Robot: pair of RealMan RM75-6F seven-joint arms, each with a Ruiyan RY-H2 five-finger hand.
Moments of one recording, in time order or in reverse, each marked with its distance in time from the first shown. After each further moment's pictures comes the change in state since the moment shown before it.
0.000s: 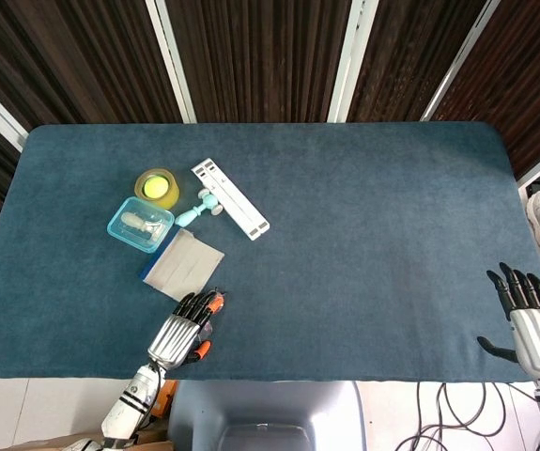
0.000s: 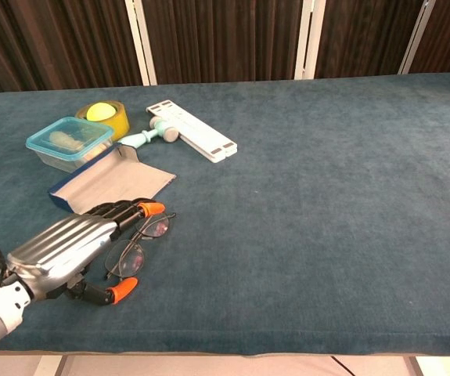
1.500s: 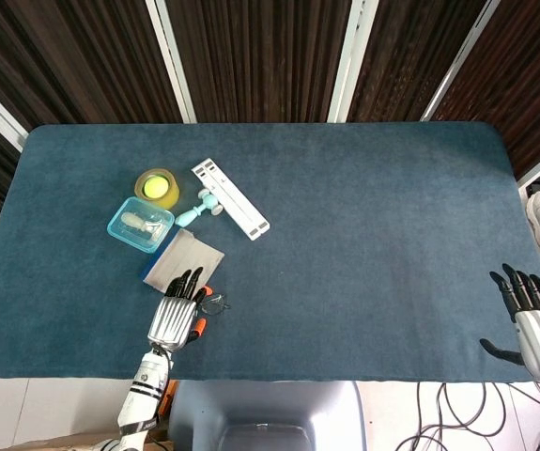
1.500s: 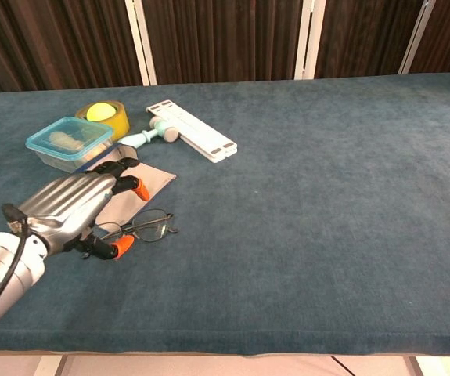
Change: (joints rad) left arm -0.029 -0.052 -0.133 -0.209 -0.290 0.083 0.437; right arm -0.007 0.038 -0.009 -0.009 -0.022 0.000 0.067
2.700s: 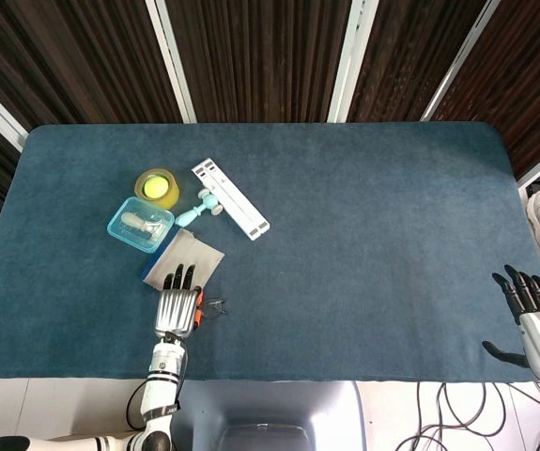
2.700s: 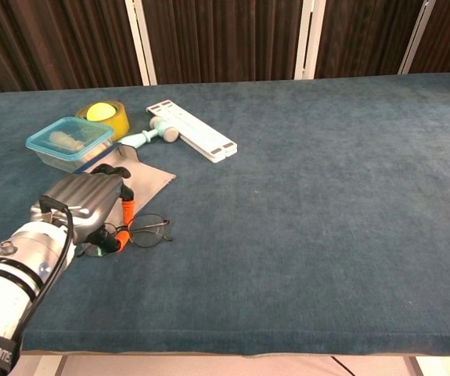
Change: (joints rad) left arm -0.095 -0.119 -0.078 0.048 -0.270 0.093 0.278; right arm -0.005 0.028 -0.009 0.000 -0.023 0.005 0.048
